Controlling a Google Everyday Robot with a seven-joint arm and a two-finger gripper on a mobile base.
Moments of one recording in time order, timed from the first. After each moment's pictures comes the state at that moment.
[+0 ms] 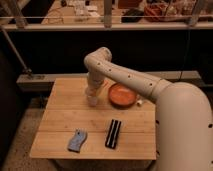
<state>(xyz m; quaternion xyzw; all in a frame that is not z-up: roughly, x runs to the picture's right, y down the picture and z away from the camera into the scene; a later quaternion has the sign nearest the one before) -0.052 0.005 0.831 -0.23 -0.17 -0.30 0.91</state>
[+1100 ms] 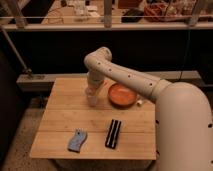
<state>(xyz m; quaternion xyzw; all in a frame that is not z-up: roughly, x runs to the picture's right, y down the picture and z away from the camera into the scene) -0.052 0.005 0.832 -0.24 -0.16 -0.28 0.92</state>
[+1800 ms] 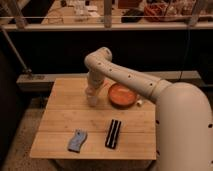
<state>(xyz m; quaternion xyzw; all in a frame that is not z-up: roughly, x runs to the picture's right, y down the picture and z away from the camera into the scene) -0.052 0.006 0.832 -0.24 -0.16 -0.26 0.92</state>
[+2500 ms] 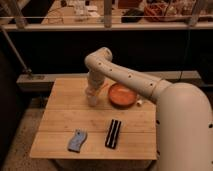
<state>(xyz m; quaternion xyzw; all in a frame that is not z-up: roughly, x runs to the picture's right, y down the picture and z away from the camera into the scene) -0.052 0.007 0.831 -0.24 -0.16 -0.25 0.92</state>
